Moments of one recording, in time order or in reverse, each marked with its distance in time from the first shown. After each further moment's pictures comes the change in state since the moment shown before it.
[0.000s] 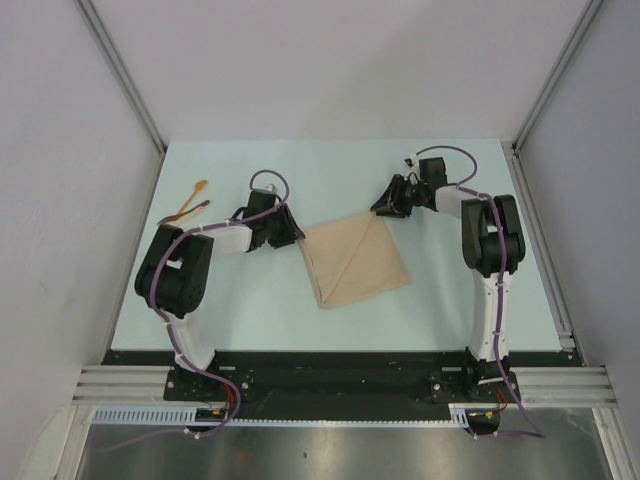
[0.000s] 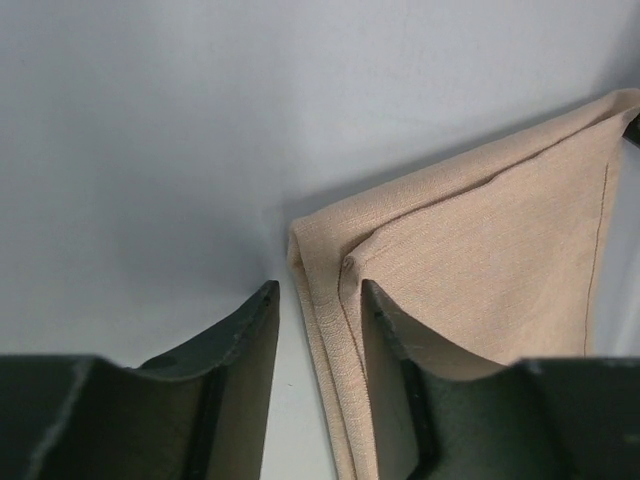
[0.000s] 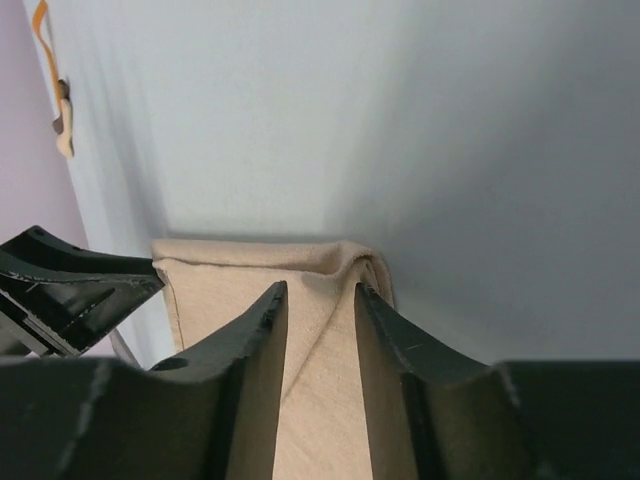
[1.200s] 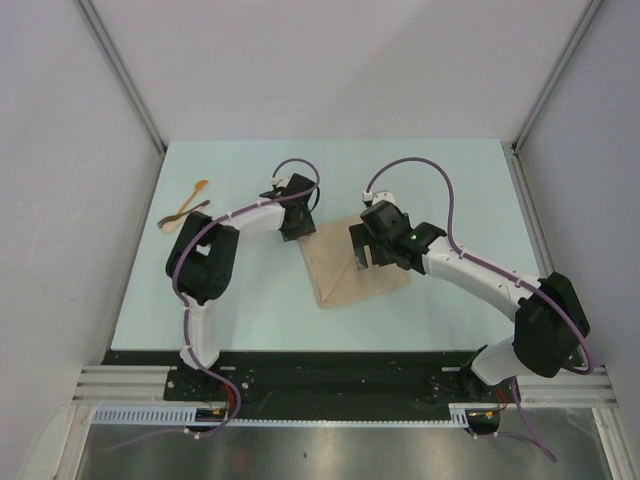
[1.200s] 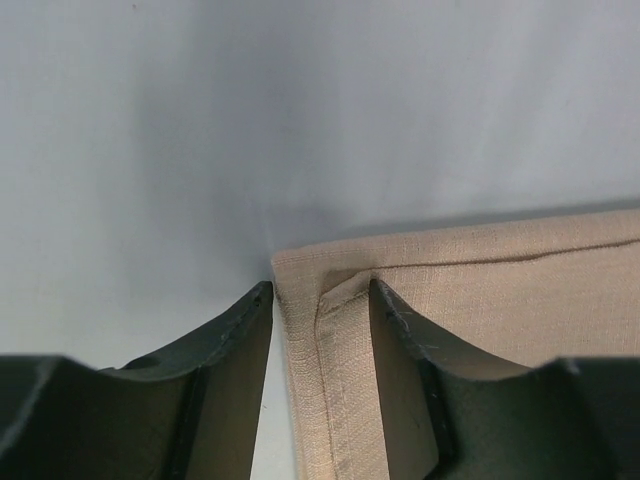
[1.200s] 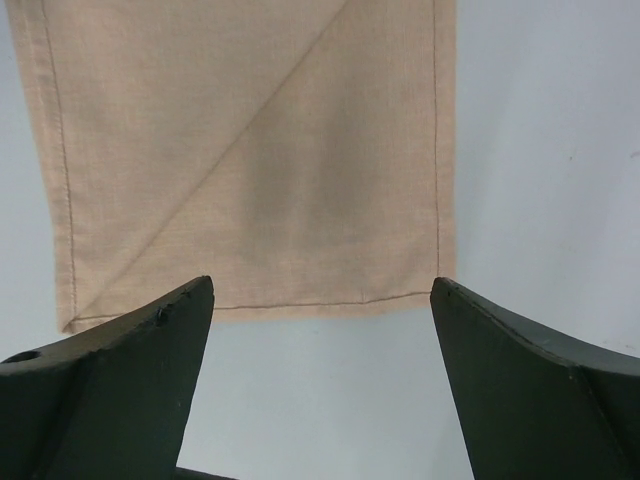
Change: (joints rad) left arm -0.156 0.185 0.398 -0.478 -0.387 -0.053; right arm 0.595 -0.778 -0.396 -0.488 0.991 -0.208
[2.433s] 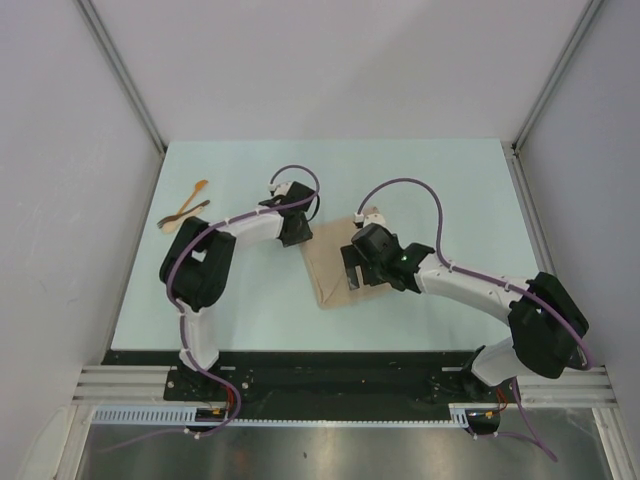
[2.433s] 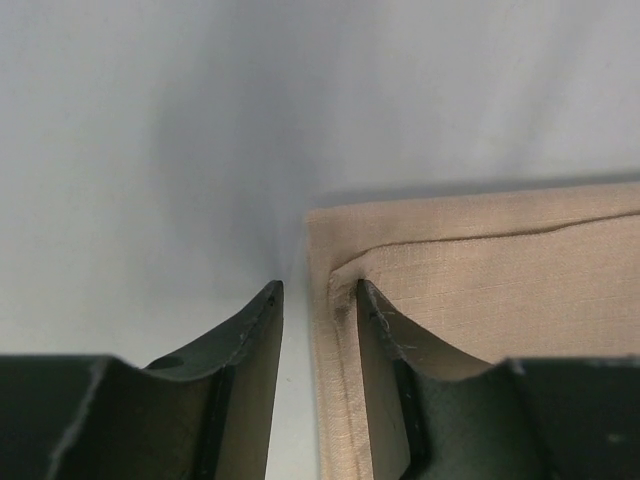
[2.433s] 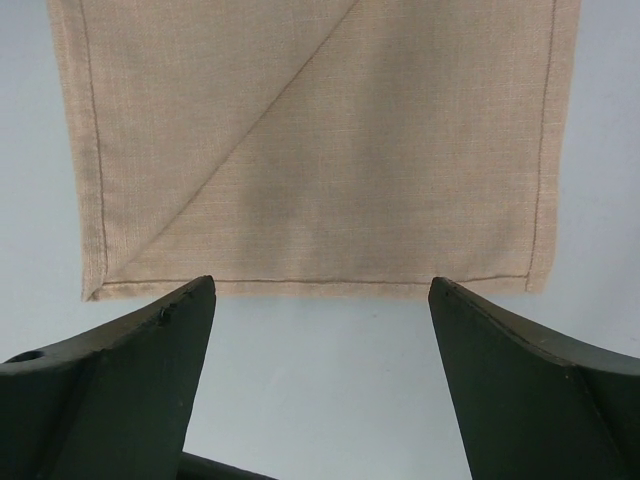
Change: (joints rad) left arm -0.032 -0.077 -0.118 0.044 -0.068 -0.029; right arm 0.094 -0.006 -0.158 0.125 -0.030 0.089
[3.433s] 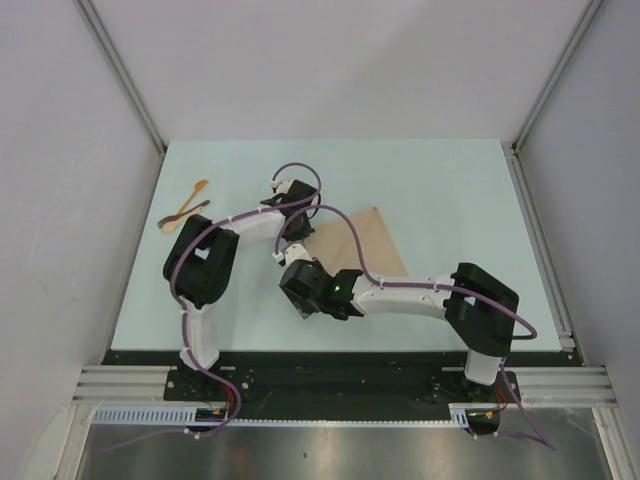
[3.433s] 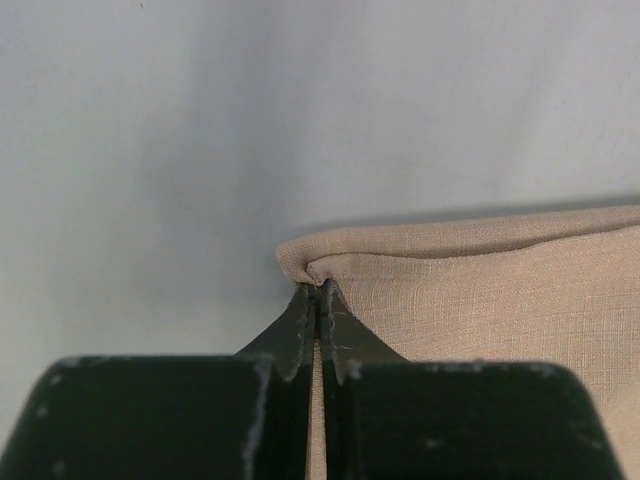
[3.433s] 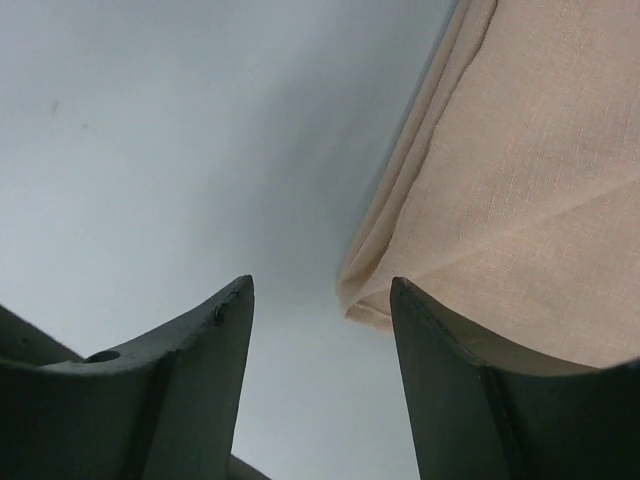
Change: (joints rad) left arm 0.000 0.049 0.042 0.043 0.005 0.015; right arm 0.343 0.302 0.239 0.098 0.077 -0.103
